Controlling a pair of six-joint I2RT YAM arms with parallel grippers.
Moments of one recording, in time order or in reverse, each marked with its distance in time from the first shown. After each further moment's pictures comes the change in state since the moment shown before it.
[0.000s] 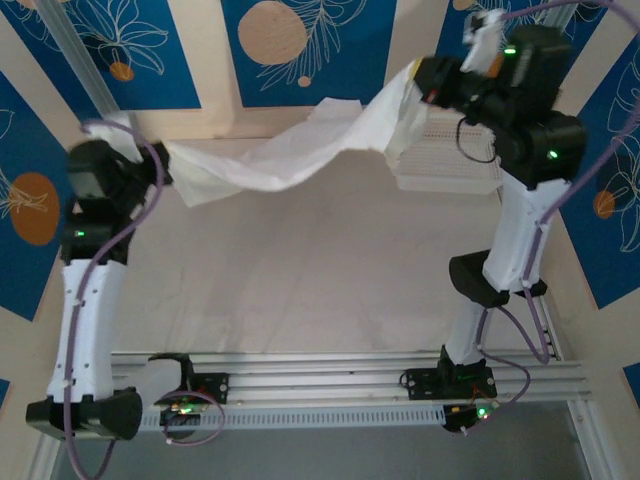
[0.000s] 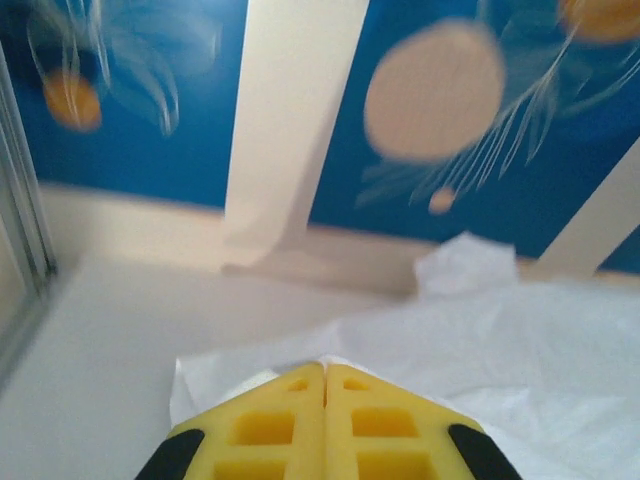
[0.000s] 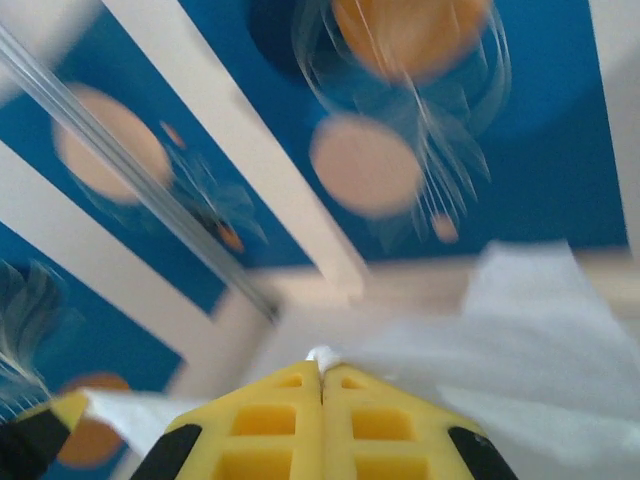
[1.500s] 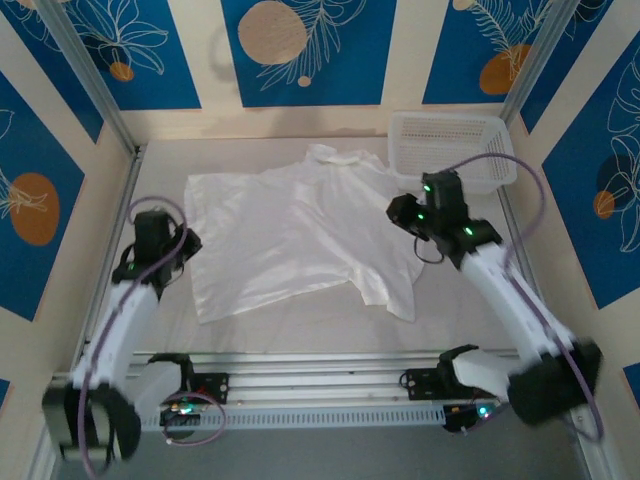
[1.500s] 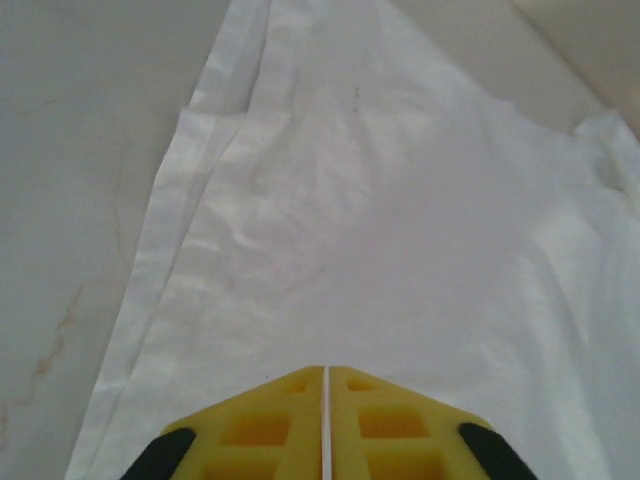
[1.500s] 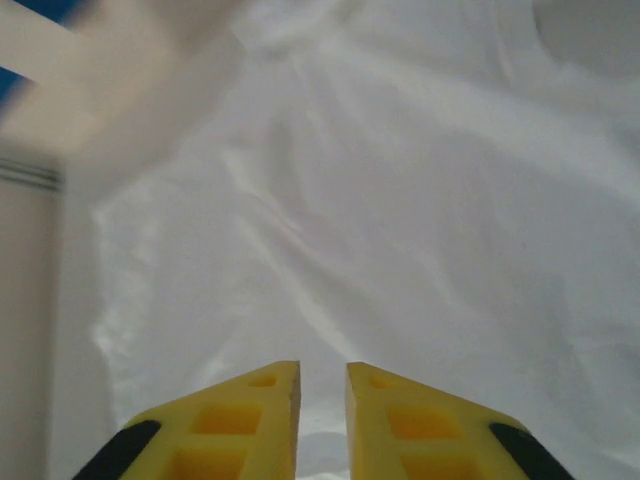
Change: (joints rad) left arm -0.033 0.018 -0.525 0.049 -0.080 -0.406; right arm 0.025 -0.690 -2.040 0.891 0.145 0.297
